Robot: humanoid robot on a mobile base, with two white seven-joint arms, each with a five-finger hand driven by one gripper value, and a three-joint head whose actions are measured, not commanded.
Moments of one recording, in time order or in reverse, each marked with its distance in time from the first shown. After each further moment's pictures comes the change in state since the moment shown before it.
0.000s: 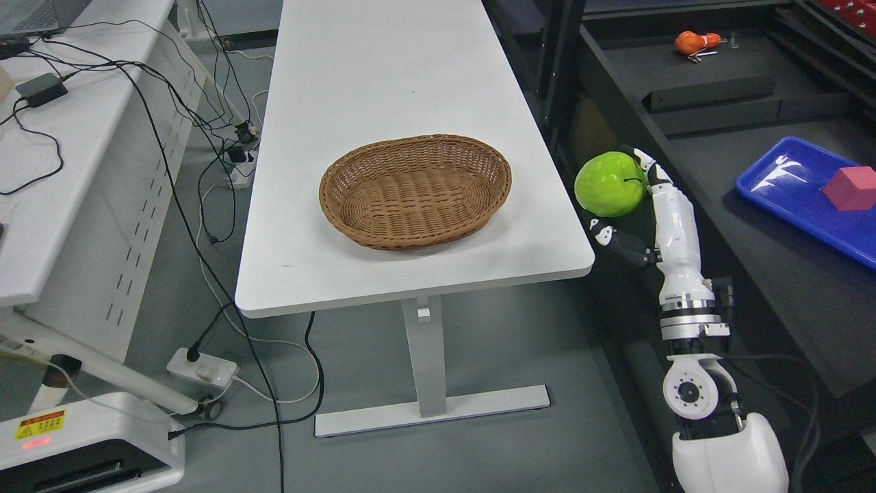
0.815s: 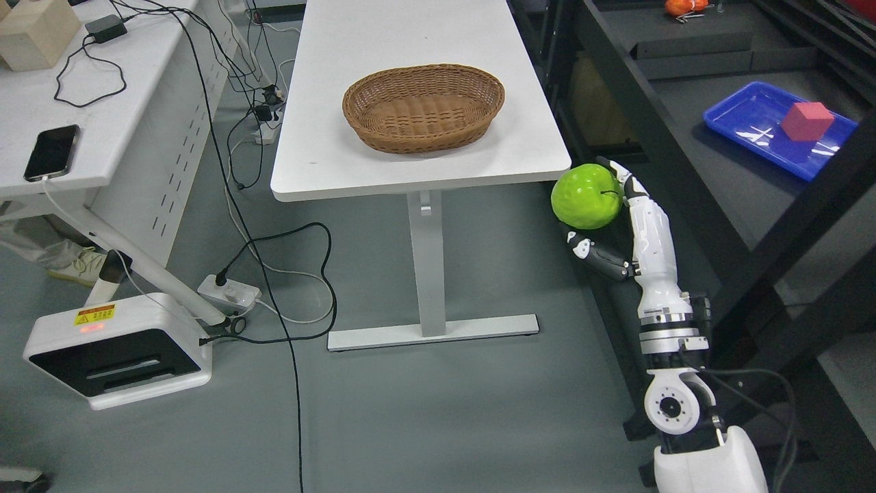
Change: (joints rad) left arm 0.000 0.000 0.000 0.000 0.000 0.000 0.000; right arm 0.032 0.045 0.017 -0.012 0.000 -0.032 0.000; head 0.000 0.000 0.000
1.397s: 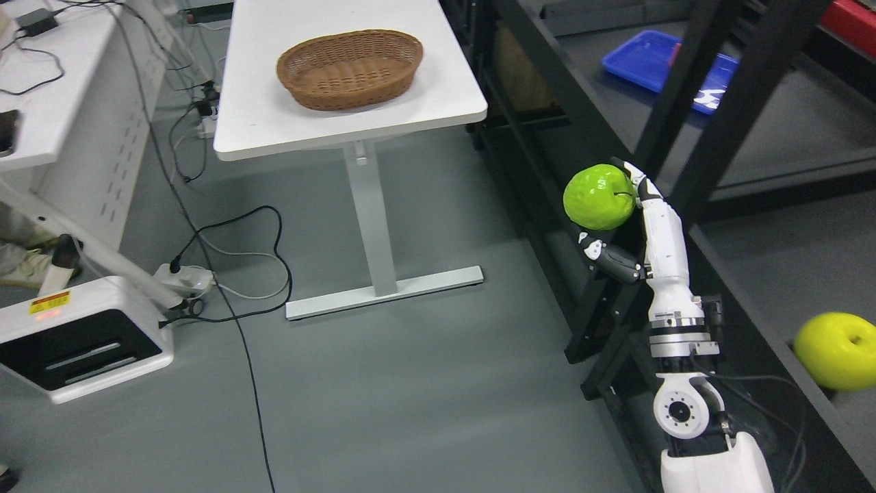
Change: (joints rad) left arm 0.000 0.000 0.000 0.000 0.000 0.000 0.000; right arm 0.014 0.009 -0.041 -0.003 0.000 -0.031 0.000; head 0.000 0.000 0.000
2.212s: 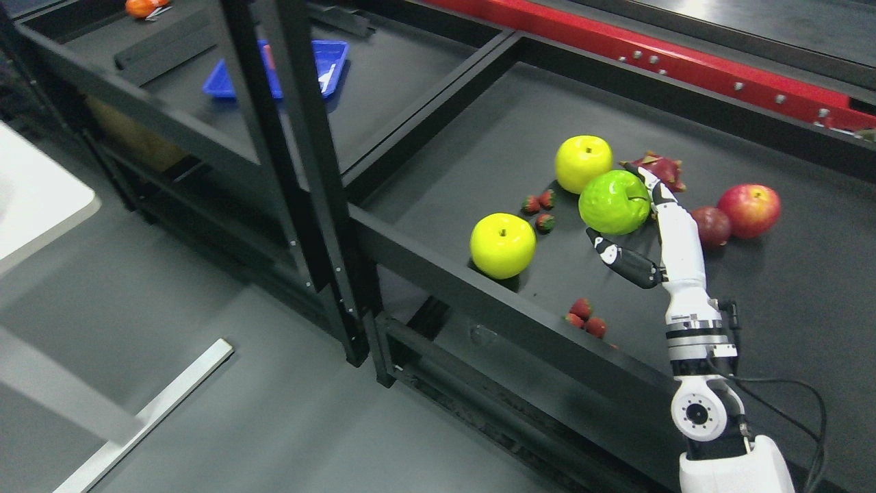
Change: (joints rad) left arm -0.001 0.000 0.000 0.000 0.000 0.000 0.000; right arm 0.027 -0.059 -0.019 -0.001 0.000 0.011 0.013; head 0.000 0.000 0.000
